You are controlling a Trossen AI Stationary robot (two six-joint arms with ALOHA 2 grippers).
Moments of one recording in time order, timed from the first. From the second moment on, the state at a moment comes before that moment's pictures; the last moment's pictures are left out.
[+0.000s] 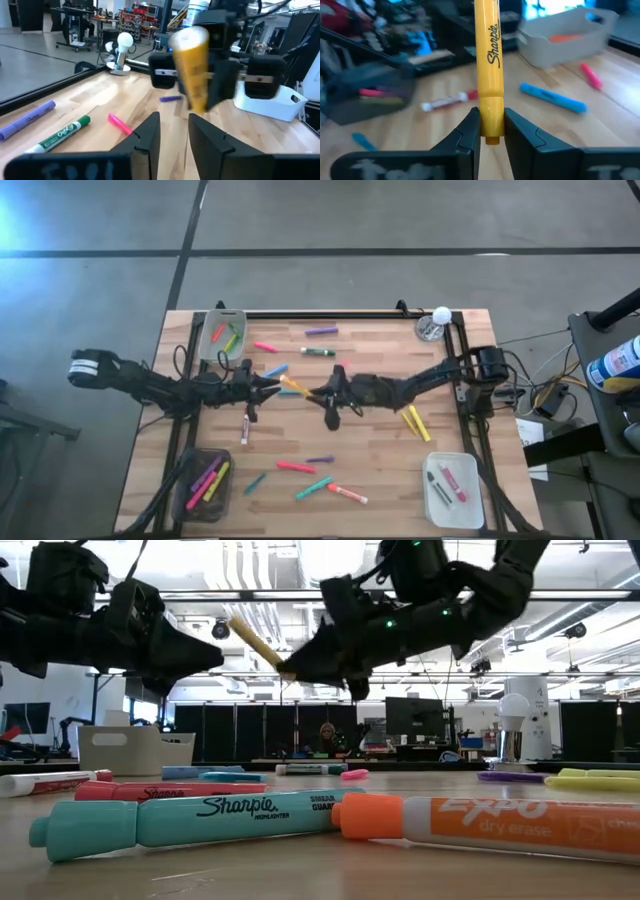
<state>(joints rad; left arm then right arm) 0.02 1.08 0.05 1.06 -0.18 -0.19 0.01 1.86 0.86 0.78 0.12 0.28</state>
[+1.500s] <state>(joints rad) 0.01 1.08 0.11 1.04 0.11 -0.25 0.07 2.05 0.91 1.07 0.18 0.20</state>
